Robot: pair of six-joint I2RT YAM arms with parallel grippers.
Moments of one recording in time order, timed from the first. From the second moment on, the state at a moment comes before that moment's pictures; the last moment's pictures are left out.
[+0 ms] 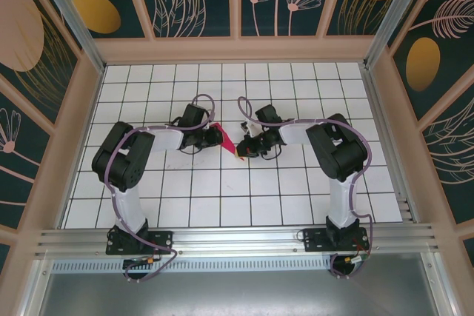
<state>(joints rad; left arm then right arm) -0.44 1.90 0.97 0.01 0.37 -0.60 0.55 2.00 1.08 -0.20 -0.74 0.39</state>
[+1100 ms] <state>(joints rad) -0.37 1.92 1.01 -0.03 0.34 -0.49 0.54 2.00 1.06 -0.18 -0.76 0.39</state>
